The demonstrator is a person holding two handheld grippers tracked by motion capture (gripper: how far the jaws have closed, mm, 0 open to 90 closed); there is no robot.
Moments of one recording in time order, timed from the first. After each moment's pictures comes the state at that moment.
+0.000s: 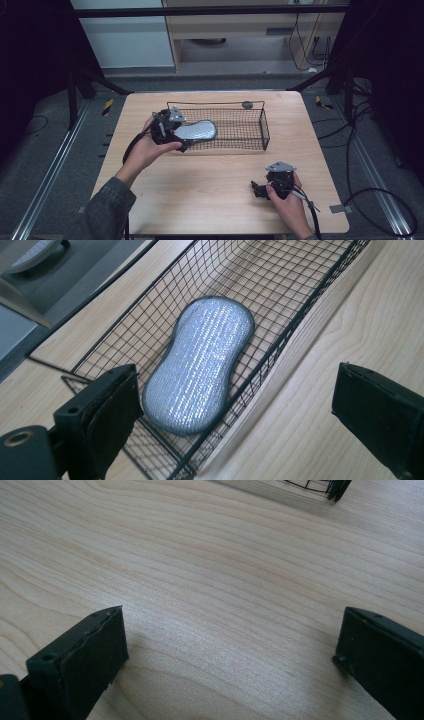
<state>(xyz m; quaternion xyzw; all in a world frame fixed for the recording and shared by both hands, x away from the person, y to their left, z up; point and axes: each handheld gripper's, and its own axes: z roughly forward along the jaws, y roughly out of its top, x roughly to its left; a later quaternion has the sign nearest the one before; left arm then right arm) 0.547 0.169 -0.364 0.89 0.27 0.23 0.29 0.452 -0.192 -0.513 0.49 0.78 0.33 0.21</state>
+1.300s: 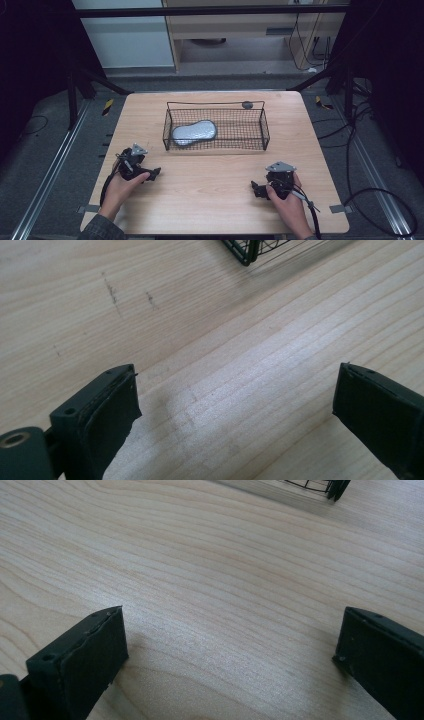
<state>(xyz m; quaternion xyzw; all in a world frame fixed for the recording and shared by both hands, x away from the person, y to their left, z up) 0.512 0.280 -0.492 0.83 0.44 0.18 0.28 0.452 -0.192 -0.513 0.49 0.78 0.33 0.21</state>
